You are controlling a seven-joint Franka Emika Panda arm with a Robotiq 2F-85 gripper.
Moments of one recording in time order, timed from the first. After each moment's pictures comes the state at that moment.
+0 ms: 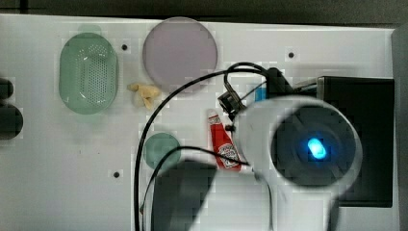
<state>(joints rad) -0.13 -0.19 0.01 -2.01 0.01 0.28 0.01</state>
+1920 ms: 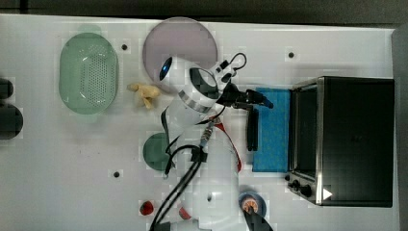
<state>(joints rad) 0.00 0.87 0.09 -1.67 -1.05 0.26 0.01</state>
